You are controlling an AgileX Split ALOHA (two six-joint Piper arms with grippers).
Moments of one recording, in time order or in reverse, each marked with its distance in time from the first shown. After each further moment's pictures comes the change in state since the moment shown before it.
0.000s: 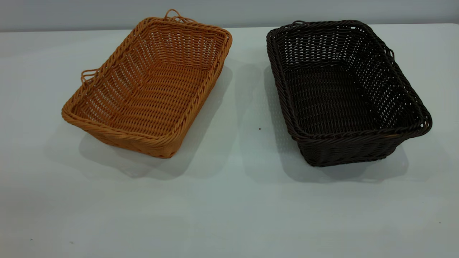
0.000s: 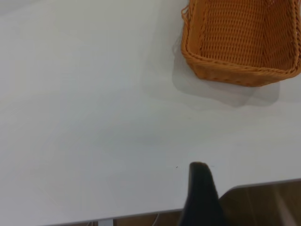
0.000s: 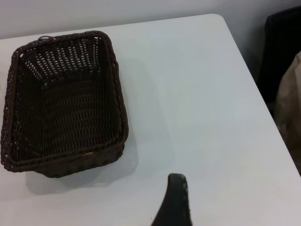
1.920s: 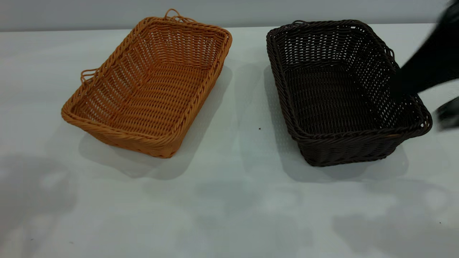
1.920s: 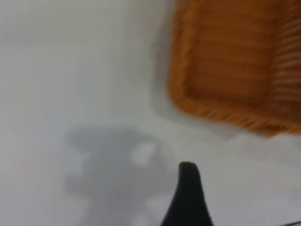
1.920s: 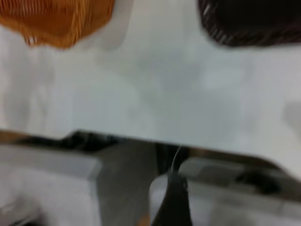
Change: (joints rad) left arm 0.000 1.270 -0.332 -0.217 -0.542 0.210; right arm 0.164 1.408 -0.020 1.060 -0.468 -0.650
